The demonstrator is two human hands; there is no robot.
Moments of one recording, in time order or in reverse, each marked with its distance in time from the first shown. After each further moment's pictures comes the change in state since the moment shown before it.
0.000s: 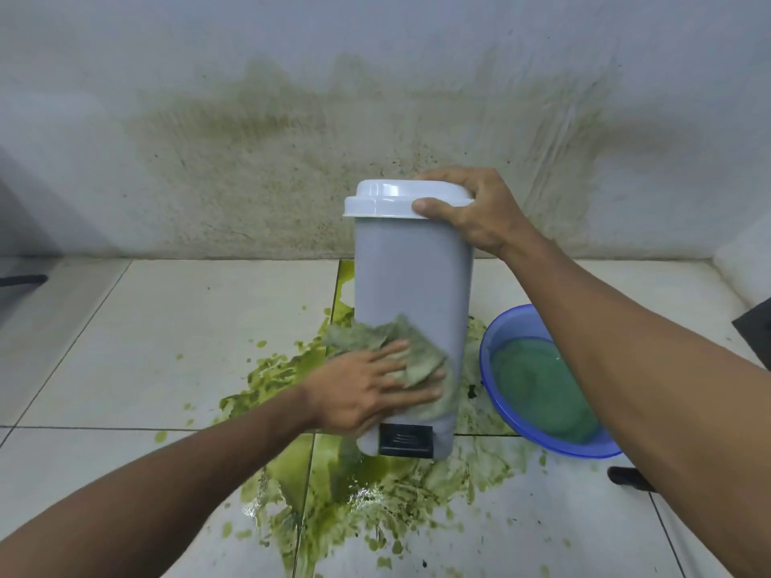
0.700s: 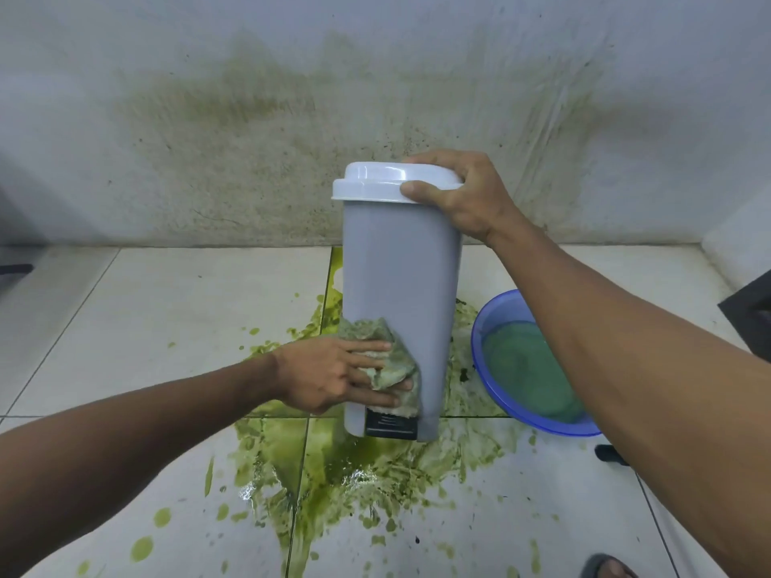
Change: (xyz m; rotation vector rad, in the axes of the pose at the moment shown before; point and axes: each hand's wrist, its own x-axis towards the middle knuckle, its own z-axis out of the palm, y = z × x) left_hand -0.018 -0.020 -0.008 0.182 -0.090 0.298; right_hand -0.006 -0.002 0.005 0.016 0.021 -0.005
